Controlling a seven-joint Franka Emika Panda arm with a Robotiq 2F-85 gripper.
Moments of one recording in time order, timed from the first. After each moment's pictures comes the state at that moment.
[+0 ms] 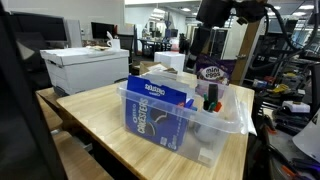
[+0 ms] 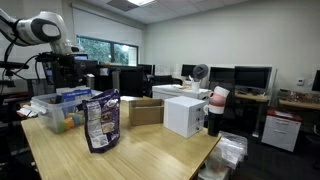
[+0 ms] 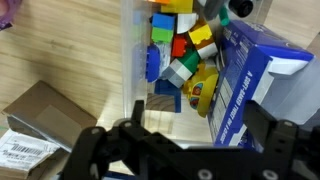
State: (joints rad) arm 0.17 -0.30 0.28 -2.50 -0.03 2.42 0.28
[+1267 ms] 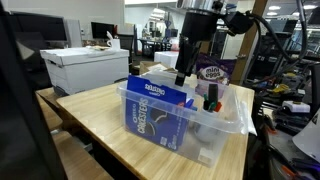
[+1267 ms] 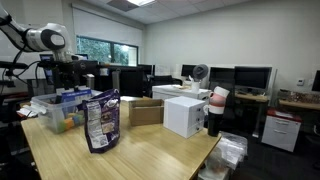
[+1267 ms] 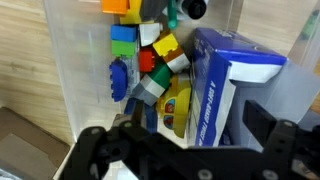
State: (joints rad) arm 0.22 -0.12 0.31 -2.38 -0.04 2.38 0.42
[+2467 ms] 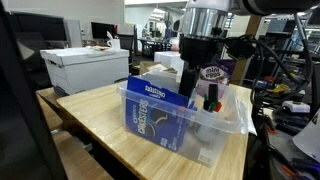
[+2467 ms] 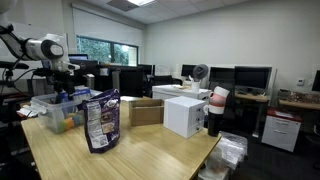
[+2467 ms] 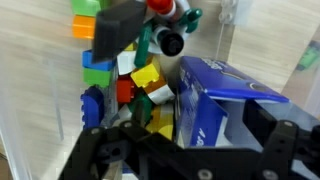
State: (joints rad) arm 0.27 -0.02 0.32 -2.39 -0.05 2.41 0.44
